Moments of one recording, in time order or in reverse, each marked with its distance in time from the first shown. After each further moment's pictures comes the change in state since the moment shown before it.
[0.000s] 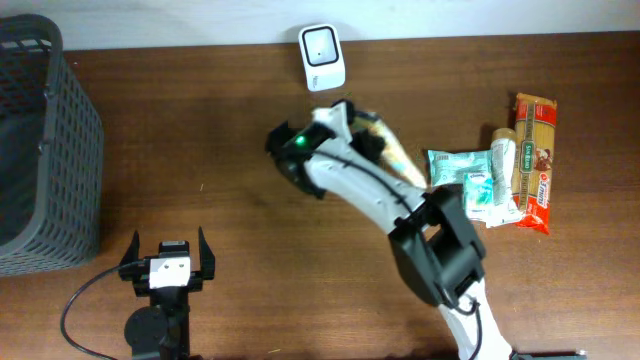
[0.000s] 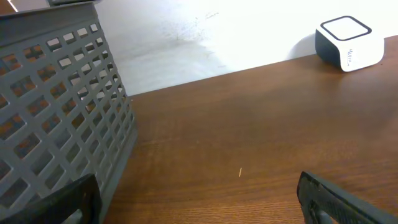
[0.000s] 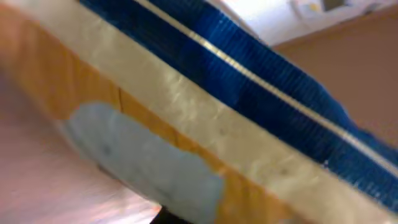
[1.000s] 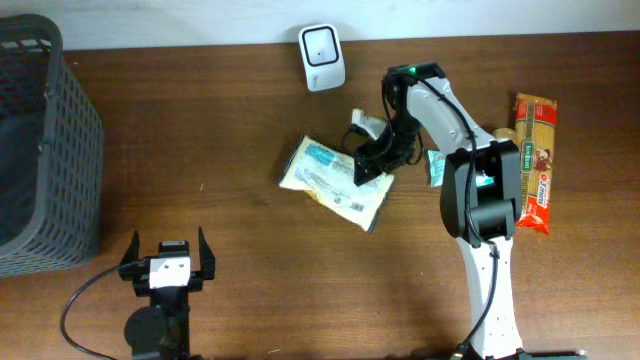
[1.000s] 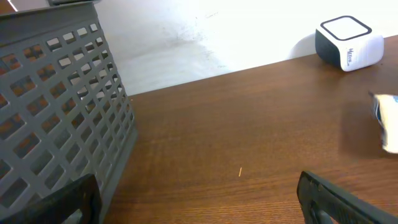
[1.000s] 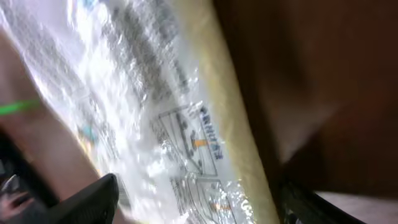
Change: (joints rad) left arm 0.000 0.000 0.000 0.000 0.000 0.000; right arm -0.521 0.240 0.235 -0.140 -1.558 -1.107
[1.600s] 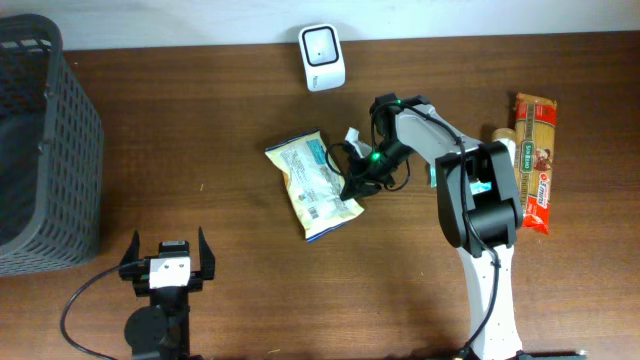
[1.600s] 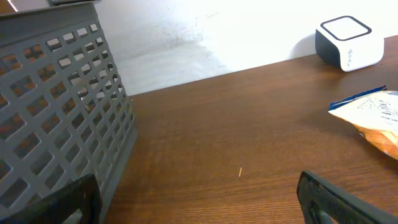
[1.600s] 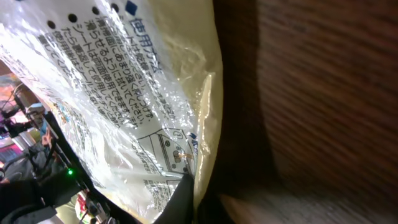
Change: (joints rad) left arm 0.000 0.000 0.000 0.000 0.000 0.000; right arm 0.056 -0.082 -0.325 0.300 -0.251 0.385
